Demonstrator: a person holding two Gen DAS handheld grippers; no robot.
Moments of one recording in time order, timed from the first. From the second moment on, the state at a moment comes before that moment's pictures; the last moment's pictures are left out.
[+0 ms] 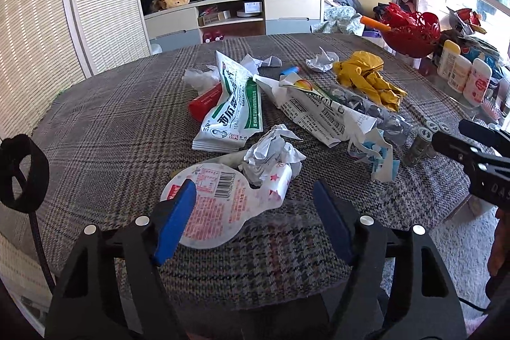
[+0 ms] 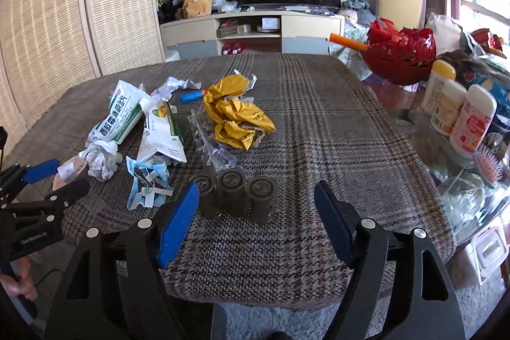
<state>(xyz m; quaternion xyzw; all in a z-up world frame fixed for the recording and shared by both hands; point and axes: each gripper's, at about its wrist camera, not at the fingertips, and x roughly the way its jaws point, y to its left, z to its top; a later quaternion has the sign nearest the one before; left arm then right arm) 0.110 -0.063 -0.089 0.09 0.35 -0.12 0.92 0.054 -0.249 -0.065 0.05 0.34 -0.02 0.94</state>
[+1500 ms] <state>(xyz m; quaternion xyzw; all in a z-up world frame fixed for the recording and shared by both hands) 0.097 -0.020 -0.070 0.05 0.33 -0.13 0.93 0.052 -0.219 -0.057 0.02 0.33 0.05 0.94</state>
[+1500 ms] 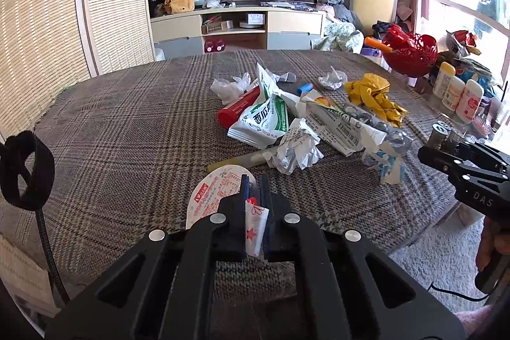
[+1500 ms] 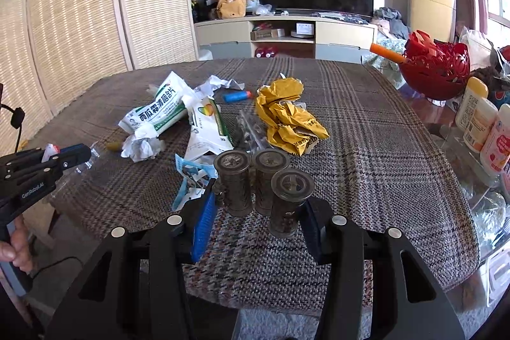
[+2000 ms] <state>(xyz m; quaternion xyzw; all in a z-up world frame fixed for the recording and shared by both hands) 0.025 -0.004 -0.040 0.01 0.29 -0.15 0.94 -0.002 -0.197 -0.028 -0.03 0.35 0.10 0.93</state>
